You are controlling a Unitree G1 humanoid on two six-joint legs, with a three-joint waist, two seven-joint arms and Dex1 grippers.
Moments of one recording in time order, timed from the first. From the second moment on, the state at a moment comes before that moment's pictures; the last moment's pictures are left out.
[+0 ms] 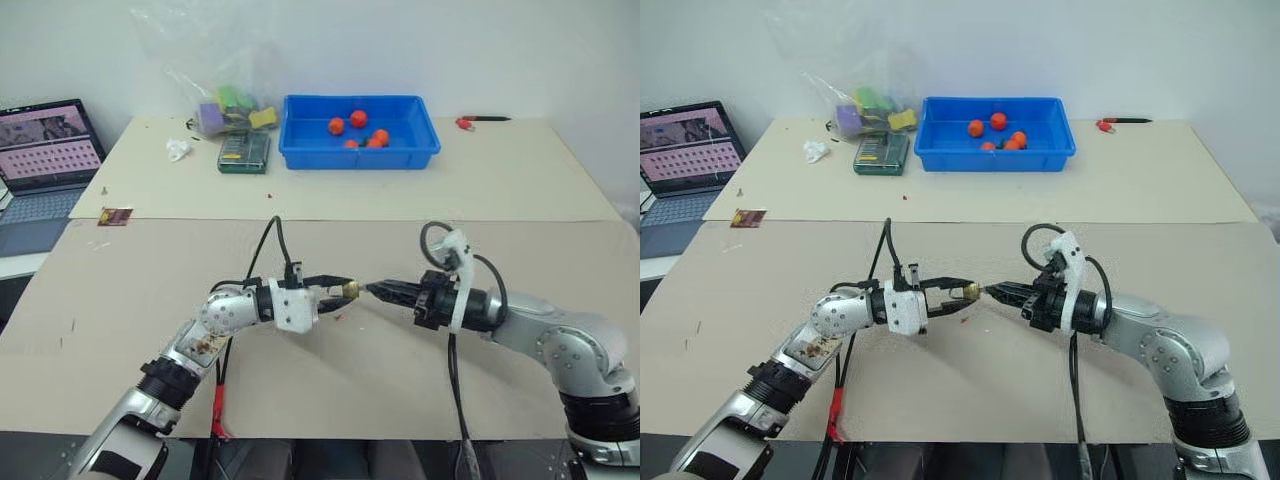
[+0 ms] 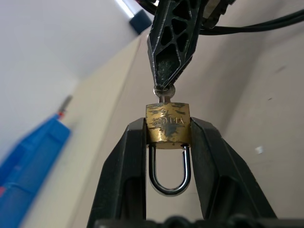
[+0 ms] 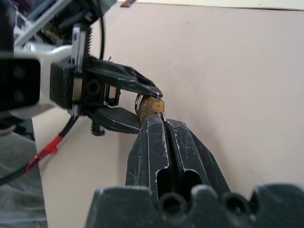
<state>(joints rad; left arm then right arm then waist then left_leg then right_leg) -0.46 0.50 -0.41 0.14 -0.15 -0.42 -0.86 -0.31 -0.70 -0.02 -0.41 0.96 0.94 0.57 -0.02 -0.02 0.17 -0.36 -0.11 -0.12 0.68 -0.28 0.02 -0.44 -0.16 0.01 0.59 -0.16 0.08</state>
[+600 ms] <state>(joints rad) -0.46 0.50 -0.37 0.22 0.01 -0.69 -0.96 -0.31 -0.68 -0.05 -0.40 0.96 0.97 0.62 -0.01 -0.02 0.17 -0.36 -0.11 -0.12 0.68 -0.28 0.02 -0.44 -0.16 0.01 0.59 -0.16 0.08</state>
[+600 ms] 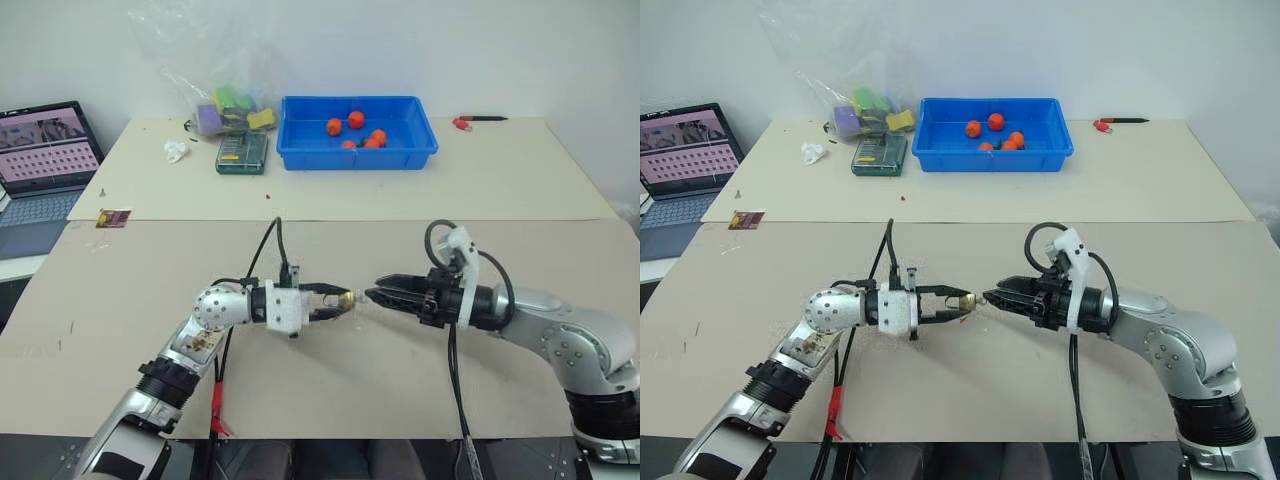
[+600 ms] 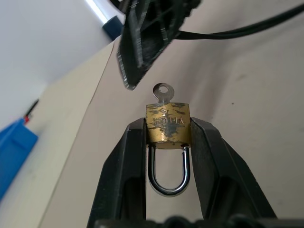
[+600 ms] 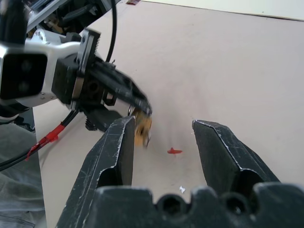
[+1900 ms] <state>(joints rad) -0.56 0.44 -0.37 0.29 0.23 -0.94 -0.69 -0.31 -0.61 -0.05 -0.44 1.02 1.01 0.56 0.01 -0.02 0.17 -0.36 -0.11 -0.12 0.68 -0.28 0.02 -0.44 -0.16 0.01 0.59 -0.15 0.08</state>
